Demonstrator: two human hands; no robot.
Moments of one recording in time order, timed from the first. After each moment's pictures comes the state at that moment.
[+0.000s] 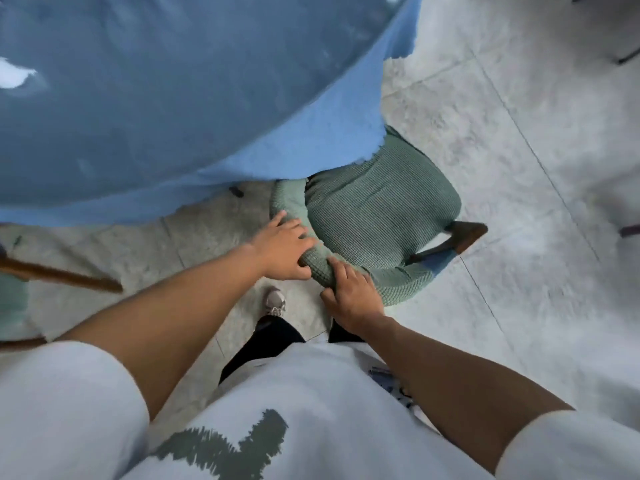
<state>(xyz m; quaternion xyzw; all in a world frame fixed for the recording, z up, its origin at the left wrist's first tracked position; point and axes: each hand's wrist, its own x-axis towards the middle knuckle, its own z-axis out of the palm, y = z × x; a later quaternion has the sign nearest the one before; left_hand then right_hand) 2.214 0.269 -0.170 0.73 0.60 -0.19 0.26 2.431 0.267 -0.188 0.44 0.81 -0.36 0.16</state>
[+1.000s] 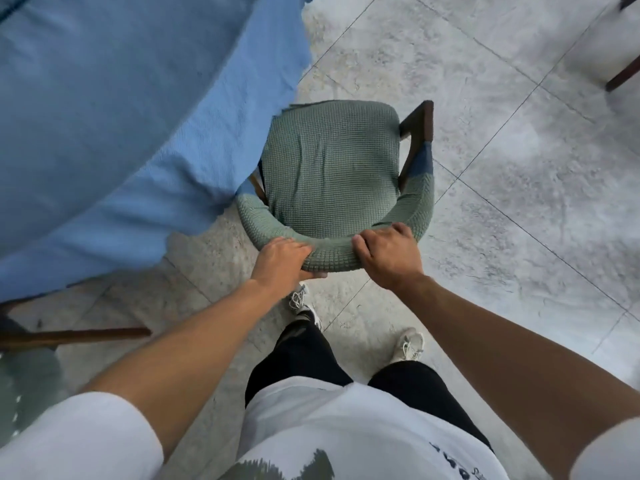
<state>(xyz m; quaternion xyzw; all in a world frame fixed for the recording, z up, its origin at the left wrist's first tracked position) 2.278 0.154 -0.213 0.78 0.57 -0.19 0.17 2.507 0.189 -0.205 0.55 0.80 -0.22 0.06</state>
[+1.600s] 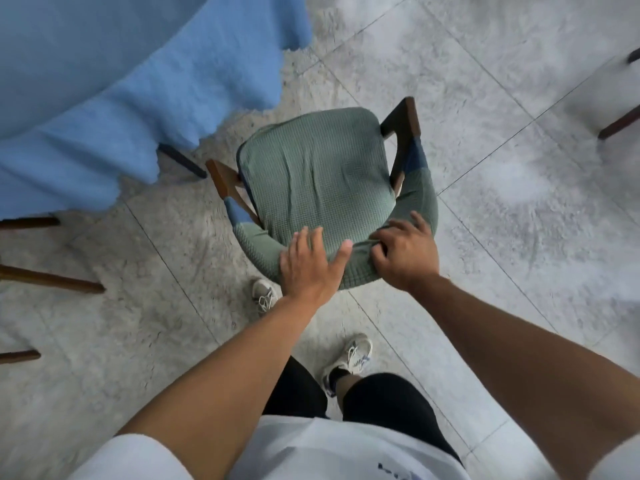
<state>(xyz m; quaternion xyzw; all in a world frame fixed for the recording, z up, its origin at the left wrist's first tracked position) 2.511 0.106 -0.212 0.48 0.81 0.06 0.32 2.688 0.198 -0.233 0.49 0.86 -0.16 0.01</state>
